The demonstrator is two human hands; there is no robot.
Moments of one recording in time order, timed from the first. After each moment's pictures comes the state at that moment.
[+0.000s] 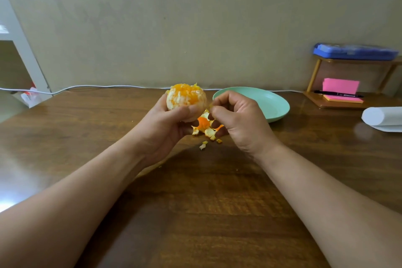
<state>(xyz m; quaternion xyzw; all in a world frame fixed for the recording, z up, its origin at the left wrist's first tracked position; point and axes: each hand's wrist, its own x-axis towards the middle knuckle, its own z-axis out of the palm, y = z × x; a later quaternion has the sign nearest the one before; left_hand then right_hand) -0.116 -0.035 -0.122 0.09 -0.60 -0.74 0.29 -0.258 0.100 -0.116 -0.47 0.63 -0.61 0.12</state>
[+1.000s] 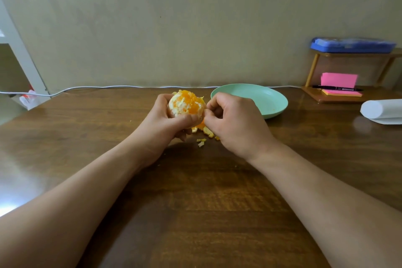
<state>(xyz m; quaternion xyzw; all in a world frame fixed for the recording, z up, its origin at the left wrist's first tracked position) -0.111 -0.036 -0.126 0.20 -0.71 -0.61 0.29 -0.251 0.102 -0.116 -0.54 0.72 -0.42 -0.13</state>
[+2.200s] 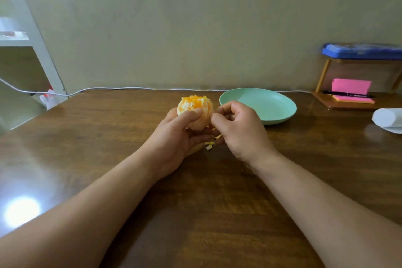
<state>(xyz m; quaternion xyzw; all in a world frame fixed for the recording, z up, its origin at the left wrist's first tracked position) -0.111 -0.014 -0.127 0.15 -0.54 -0.77 0.30 -0.241 0.094 -0.122 -0.43 0.68 -0.58 0.10</state>
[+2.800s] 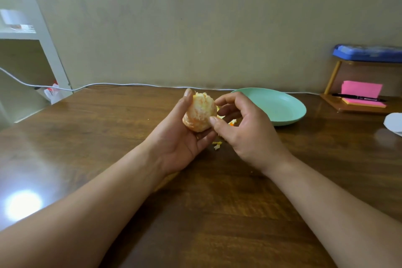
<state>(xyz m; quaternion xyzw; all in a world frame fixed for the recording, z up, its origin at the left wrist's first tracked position) -0.104 -0.016 -0.116 0.16 -0.39 -0.88 0.21 -0.236 0.102 -0.119 -0.53 0.66 -0.54 0.02</state>
